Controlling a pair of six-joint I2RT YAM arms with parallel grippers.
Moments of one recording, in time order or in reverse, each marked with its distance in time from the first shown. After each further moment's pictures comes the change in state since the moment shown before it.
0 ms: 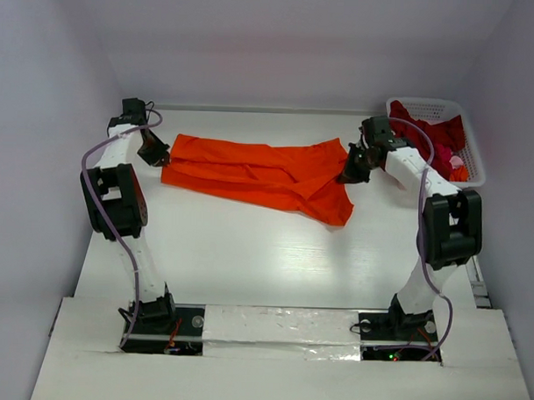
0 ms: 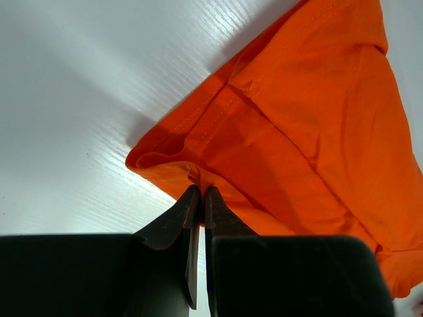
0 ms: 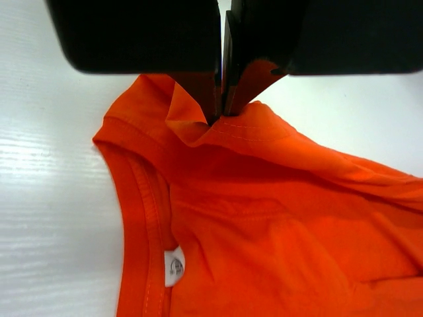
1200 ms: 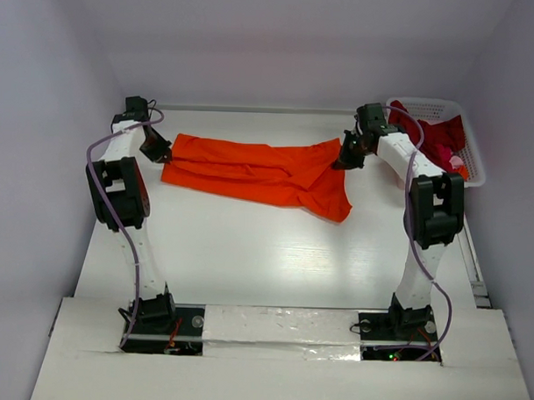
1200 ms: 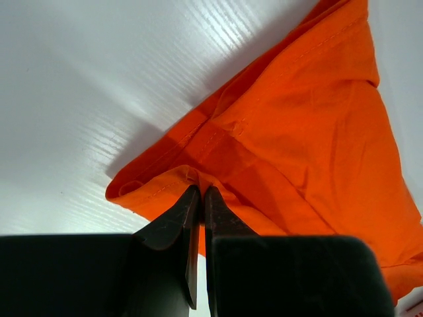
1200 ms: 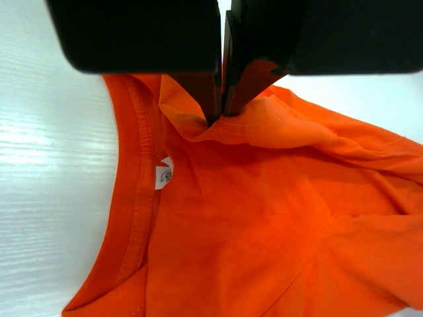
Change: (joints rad) left arm 0.000 0.125 0.113 -0.001 0.022 -0.020; right arm -0.015 0.219 0.249 -0.011 0.000 -0.008
